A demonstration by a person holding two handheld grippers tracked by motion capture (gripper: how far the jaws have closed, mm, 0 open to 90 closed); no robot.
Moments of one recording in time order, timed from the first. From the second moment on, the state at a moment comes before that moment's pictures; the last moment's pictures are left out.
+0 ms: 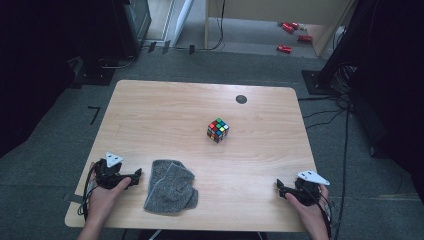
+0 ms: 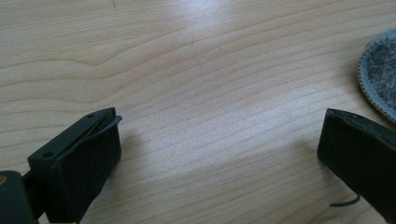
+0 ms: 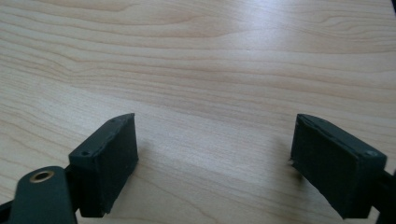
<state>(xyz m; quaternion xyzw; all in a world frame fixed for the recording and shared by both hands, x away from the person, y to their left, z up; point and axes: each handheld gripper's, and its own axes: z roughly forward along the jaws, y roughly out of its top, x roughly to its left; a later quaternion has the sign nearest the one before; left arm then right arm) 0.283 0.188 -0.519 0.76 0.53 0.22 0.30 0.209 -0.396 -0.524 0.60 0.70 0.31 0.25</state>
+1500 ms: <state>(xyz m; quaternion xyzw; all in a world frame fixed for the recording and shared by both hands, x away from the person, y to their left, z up) 0.282 0.187 -0.519 0.76 0.53 0.22 0.30 0.354 -0.234 -0.485 0.47 0.75 0.41 0.20</state>
